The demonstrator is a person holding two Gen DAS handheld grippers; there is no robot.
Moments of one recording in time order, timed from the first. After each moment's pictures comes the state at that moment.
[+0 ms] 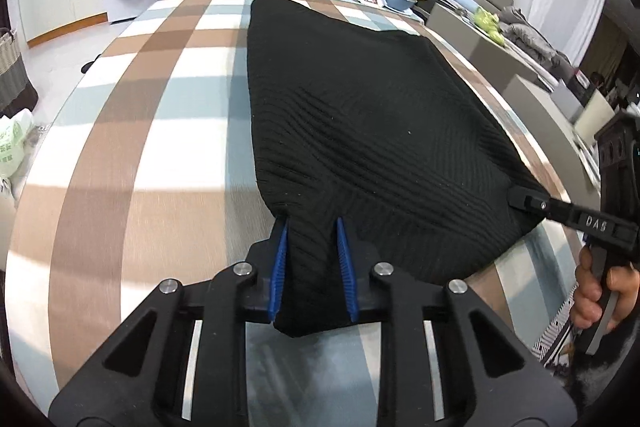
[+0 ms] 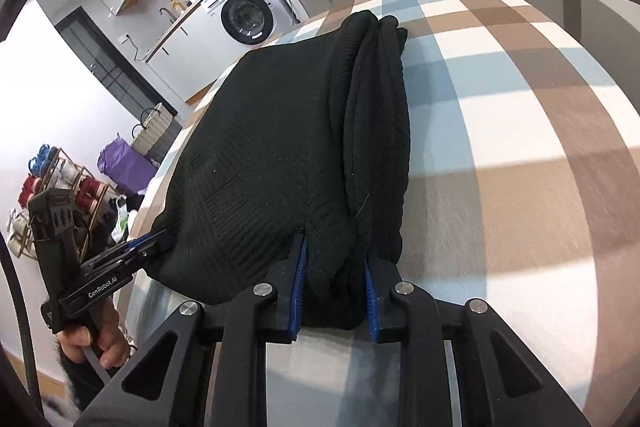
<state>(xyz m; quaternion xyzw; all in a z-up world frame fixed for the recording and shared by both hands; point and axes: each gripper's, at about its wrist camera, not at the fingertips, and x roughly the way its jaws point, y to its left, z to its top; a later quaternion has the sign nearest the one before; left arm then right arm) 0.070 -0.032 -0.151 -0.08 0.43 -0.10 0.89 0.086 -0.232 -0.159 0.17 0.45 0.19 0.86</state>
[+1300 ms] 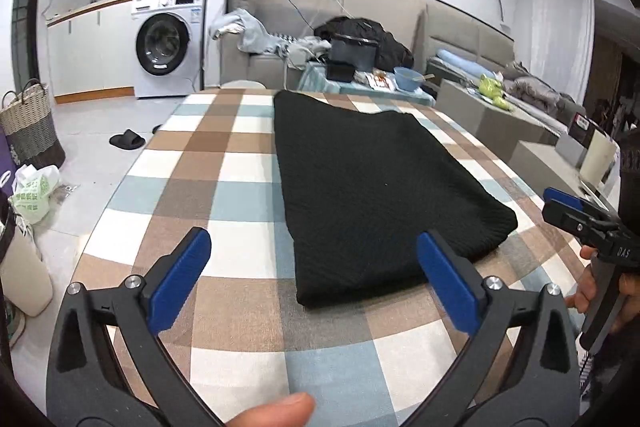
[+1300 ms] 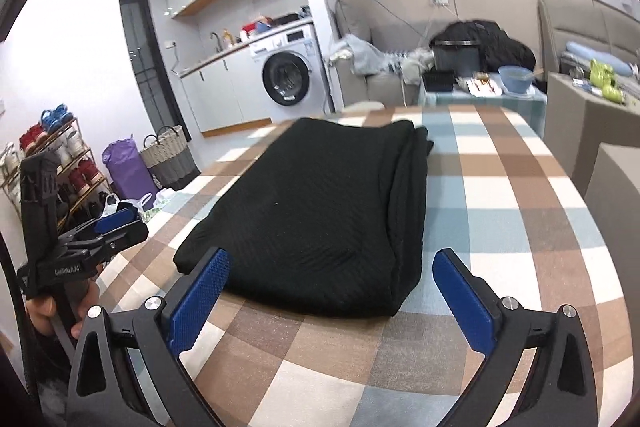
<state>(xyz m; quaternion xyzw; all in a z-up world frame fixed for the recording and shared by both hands) 0.034 -0.015 -0.102 -0.06 0.27 -0.05 0.96 0.066 -0.215 -0.104 0.05 0.26 0.21 0.94</state>
